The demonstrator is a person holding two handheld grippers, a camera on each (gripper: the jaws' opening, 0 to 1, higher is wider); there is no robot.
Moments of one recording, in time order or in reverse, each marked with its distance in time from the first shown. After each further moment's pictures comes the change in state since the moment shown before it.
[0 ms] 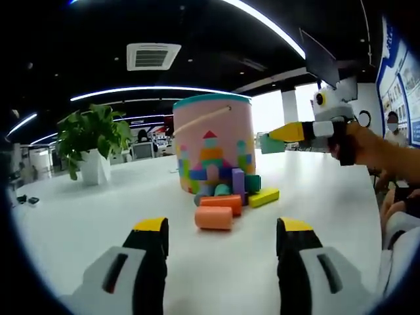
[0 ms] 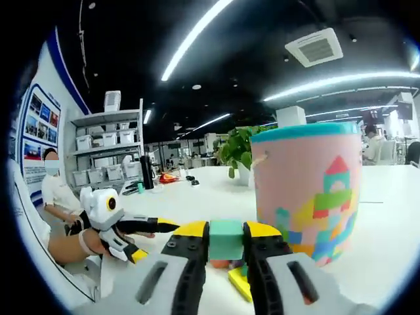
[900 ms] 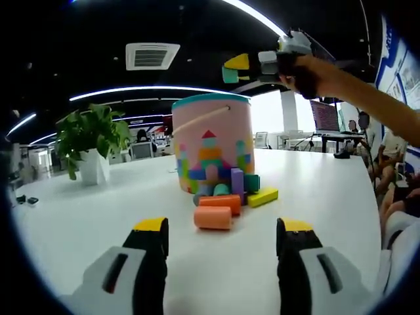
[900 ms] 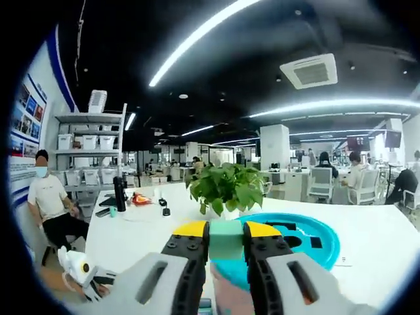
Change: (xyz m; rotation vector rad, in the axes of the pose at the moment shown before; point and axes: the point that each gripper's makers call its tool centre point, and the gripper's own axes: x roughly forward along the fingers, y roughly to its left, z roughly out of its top) left arm 0.001 0.000 0.000 -0.001 0.001 -0.007; right arm 0.056 -0.069 0.140 -0.088 -0.043 -0.171
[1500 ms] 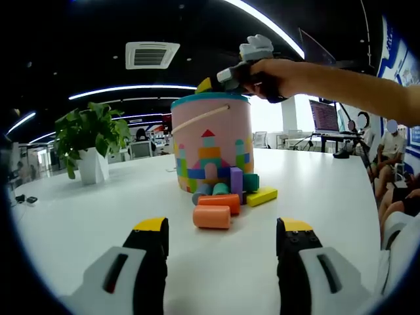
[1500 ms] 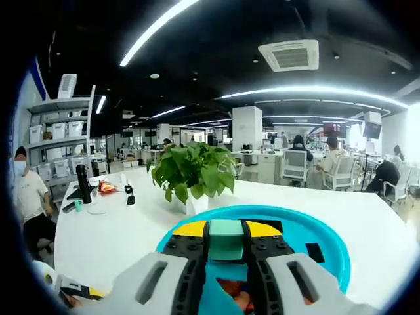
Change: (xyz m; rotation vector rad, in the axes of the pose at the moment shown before) left arm -0.001 -0.001 -0.001 -0.002 0.005 -0.007; right arm 0.066 -0.049 -0.030 0.008 0.126 -0.185
